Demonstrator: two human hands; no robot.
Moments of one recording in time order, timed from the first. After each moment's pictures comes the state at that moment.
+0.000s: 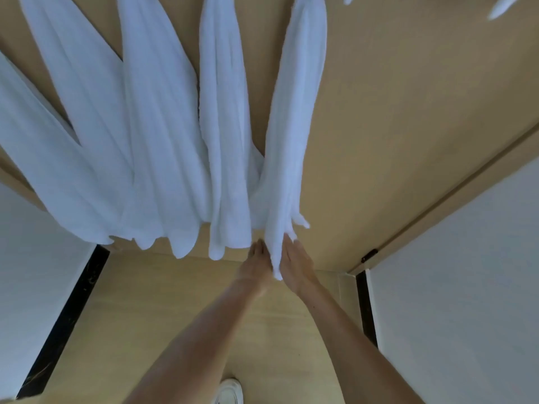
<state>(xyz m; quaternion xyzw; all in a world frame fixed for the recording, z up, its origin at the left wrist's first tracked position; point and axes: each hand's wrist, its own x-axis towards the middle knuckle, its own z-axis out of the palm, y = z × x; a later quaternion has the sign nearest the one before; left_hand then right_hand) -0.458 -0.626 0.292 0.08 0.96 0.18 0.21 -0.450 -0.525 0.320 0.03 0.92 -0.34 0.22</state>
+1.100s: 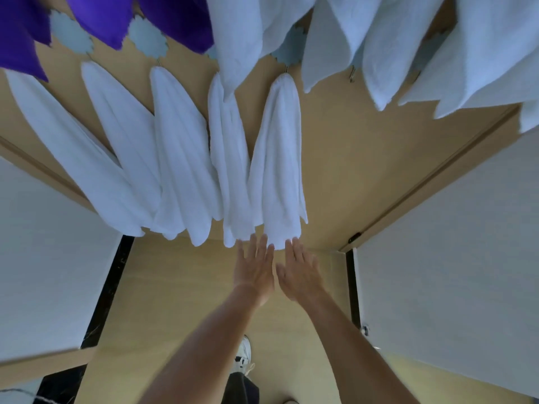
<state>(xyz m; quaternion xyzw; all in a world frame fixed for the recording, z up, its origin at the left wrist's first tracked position) -0.392 -0.624 0.426 0.13 0.95 -0.10 0.25 -0.389 -0.509 0.416 -0.03 0.95 -0.13 0.27</state>
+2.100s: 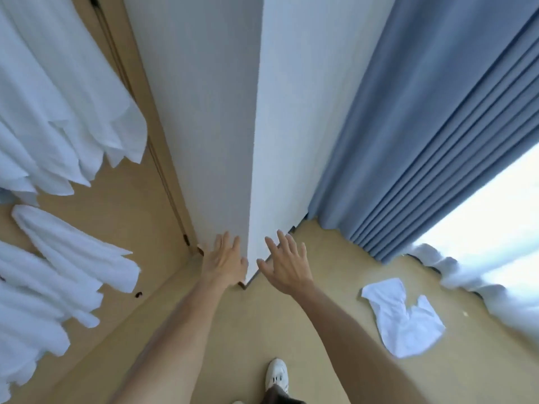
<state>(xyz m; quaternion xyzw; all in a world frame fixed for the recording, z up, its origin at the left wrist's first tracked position) -0.150 -0.457 0.713 0.48 0.86 -0.04 0.18 -0.011 -0.376 0.711 0.36 0.92 -0.11 0.06</state>
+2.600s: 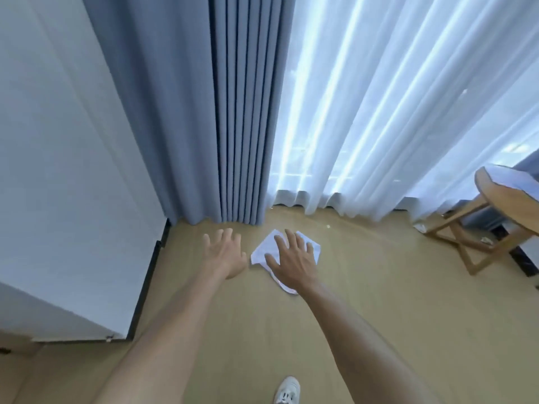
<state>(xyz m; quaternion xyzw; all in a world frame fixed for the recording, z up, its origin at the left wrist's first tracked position) 0.209 -0.249 0.718 0.75 0.64 -0.11 0.13 0.375 -0.282 0.708 0.68 0.72 -0.11 -0.02</state>
